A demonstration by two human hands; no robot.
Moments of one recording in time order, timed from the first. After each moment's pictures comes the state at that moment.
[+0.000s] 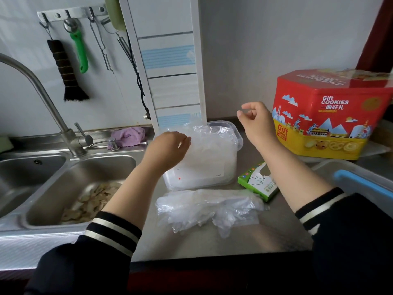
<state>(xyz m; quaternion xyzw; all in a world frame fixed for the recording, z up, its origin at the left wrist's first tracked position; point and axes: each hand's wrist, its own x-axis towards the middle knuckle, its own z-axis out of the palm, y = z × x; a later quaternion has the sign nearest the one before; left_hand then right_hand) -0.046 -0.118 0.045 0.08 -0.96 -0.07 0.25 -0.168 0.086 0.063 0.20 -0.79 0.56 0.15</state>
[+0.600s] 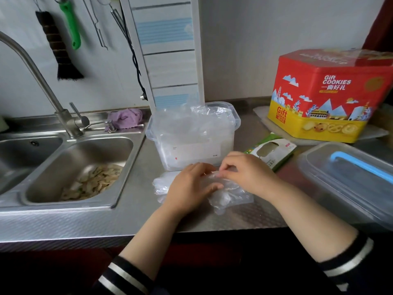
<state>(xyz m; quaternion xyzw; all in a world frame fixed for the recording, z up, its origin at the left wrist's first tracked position) 0.018 -0.035 -0.054 0.01 -0.93 -0.31 0.21 -0.080 0.127 -0.016 0.42 -0.84 0.33 -0.01</state>
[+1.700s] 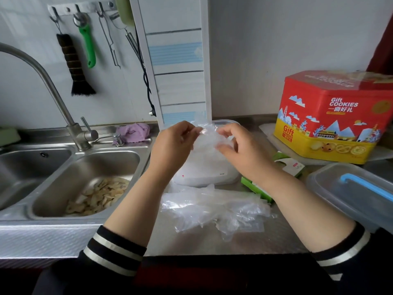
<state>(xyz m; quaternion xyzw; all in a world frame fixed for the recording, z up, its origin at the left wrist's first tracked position) -0.014 -0.078 0.063 0.10 -0.88 -0.30 0.36 -0.091 0.095 0.049 0.42 -0.80 0.40 0.16</state>
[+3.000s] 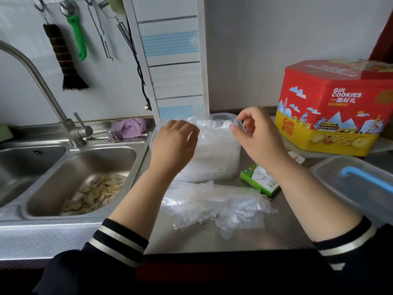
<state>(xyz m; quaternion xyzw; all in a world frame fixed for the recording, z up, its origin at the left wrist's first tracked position) -0.036 -0.091 0.036 0.01 -0.90 -0.01 0.44 -0.123 0.105 0.042 0.35 -0.77 0.48 0.22</state>
